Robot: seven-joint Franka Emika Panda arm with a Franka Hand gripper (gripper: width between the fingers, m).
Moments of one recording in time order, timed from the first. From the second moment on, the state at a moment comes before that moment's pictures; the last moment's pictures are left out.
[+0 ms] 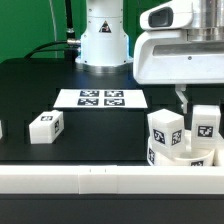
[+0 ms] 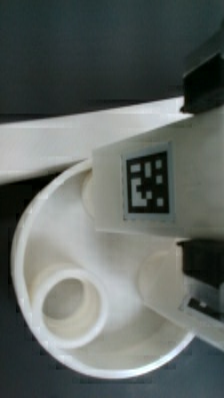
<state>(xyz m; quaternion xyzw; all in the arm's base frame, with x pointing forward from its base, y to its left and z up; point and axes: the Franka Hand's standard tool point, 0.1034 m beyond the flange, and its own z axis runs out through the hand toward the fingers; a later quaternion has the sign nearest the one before) 0.613 0.114 0.082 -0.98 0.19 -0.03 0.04</state>
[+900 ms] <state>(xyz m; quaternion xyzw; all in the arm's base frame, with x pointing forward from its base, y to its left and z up) 0.613 0.117 0.082 -0.84 0.53 0.00 0.08</state>
